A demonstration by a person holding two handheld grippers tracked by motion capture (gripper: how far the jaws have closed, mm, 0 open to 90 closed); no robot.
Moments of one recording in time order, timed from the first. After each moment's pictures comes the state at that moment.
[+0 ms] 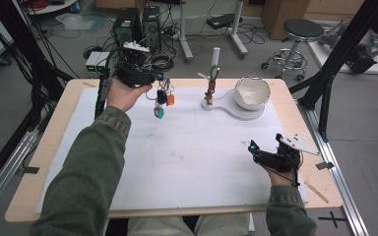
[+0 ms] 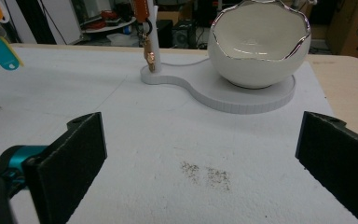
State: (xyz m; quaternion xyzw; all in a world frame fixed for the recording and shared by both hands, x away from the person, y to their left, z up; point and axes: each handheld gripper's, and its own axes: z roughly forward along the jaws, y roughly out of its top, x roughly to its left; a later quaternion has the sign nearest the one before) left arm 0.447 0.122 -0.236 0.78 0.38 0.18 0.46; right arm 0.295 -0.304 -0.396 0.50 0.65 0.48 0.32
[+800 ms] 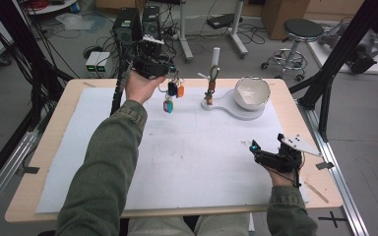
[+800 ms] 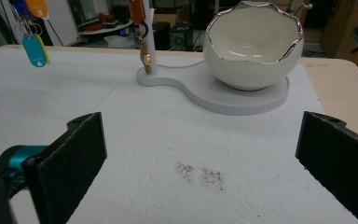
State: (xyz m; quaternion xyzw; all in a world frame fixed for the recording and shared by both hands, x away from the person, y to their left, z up) left arm 0.483 0.087 -0.242 0.76 0.41 0.19 0.46; right arm 0.294 -0.307 -0.396 0.50 0.64 0.48 0.32
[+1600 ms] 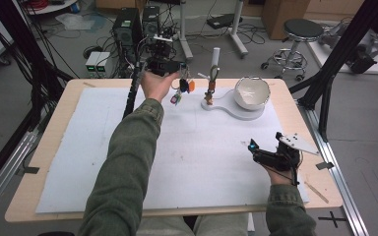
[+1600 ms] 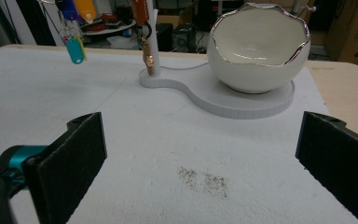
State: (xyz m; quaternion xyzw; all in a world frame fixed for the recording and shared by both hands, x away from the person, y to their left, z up) left arm 0.513 0.059 -0.264 0.71 0.47 0.16 0.49; right arm 0.299 -0.305 -0.398 0.49 0.65 0.49 0.33
